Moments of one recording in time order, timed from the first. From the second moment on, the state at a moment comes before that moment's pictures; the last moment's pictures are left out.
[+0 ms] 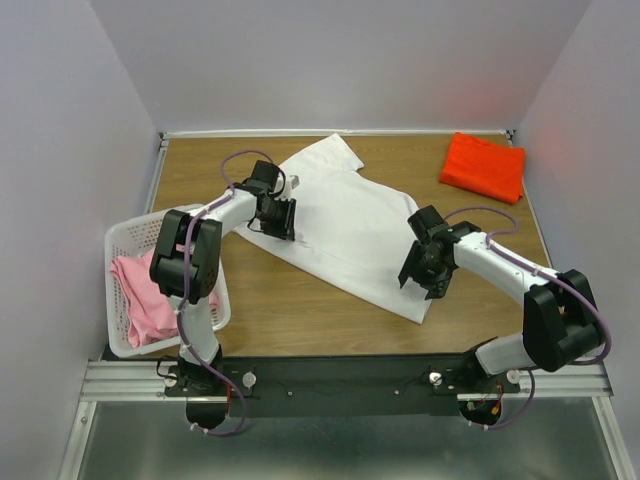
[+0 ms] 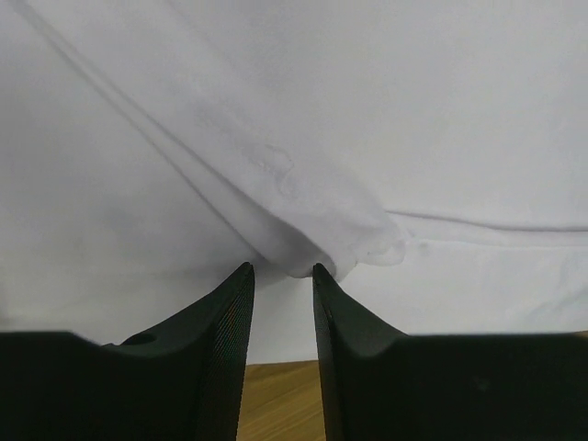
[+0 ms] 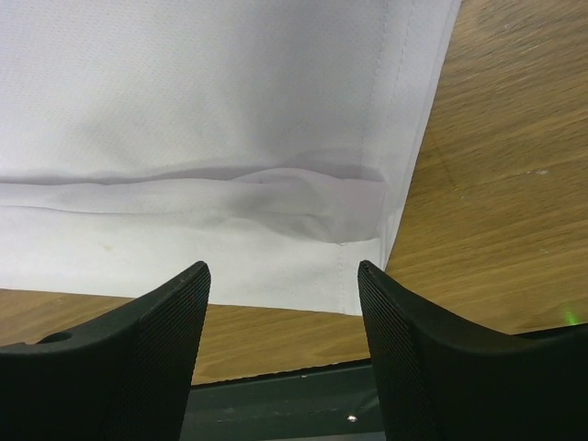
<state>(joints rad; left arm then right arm) -0.29 1.89 1.27 -0.50 0.31 -0.11 0.43 1.43 0.87 -0.84 0.06 0.89</state>
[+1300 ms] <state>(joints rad) -0.16 2.03 1.60 -0.43 0.55 -0.16 0.43 1.59 1.14 -0.86 0.25 0.83</state>
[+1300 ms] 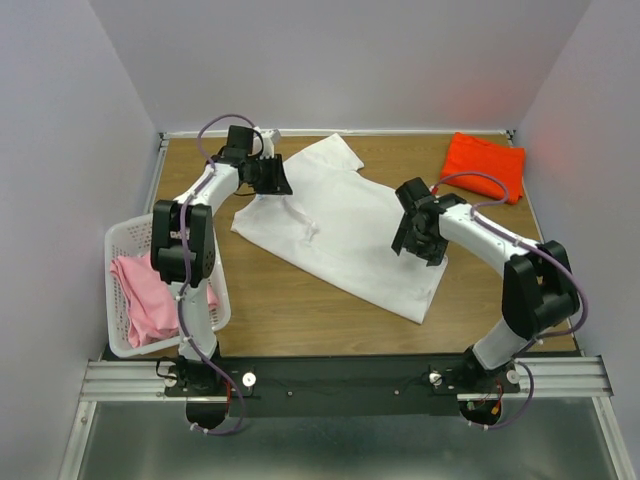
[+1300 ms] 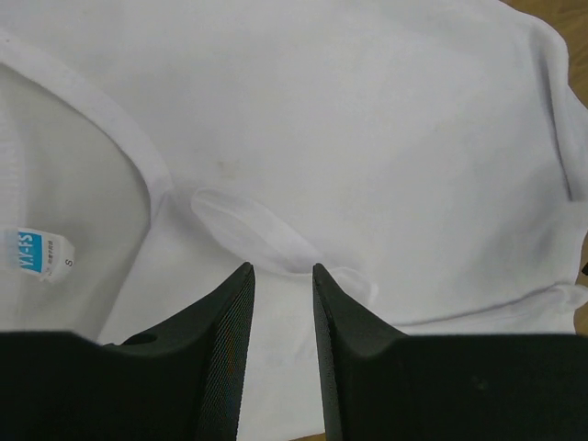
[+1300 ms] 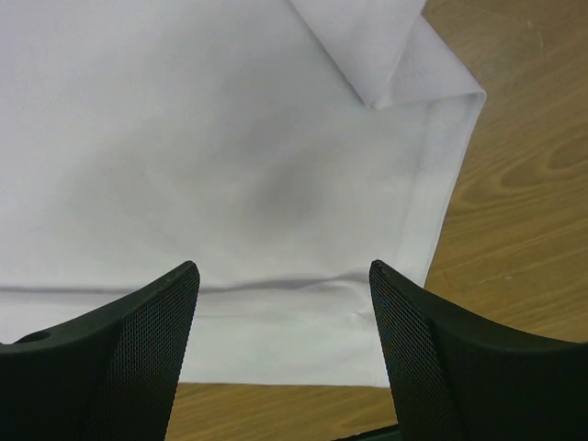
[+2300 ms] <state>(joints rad) -0.14 1.90 1.18 -0.30 0.43 -0.14 0.43 1.58 0.88 -0.64 0.21 0.81</state>
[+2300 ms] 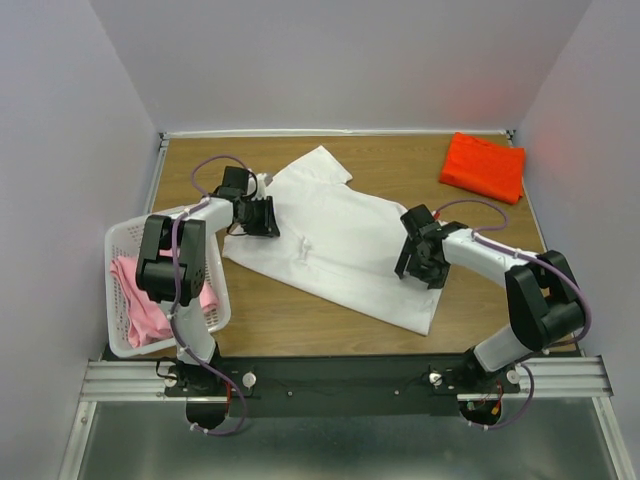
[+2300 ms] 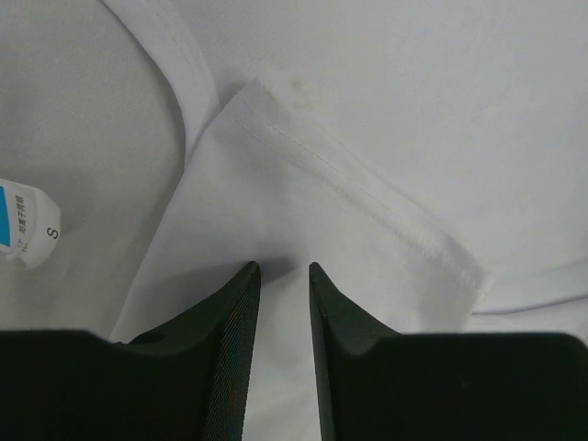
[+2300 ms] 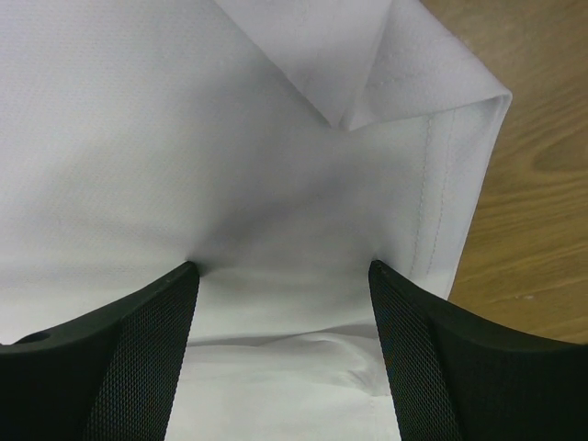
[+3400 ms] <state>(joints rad) -0.18 2.07 1.75 -0.43 0.42 -0.19 0.11 1.63 1.13 -0.73 0.25 0.68</state>
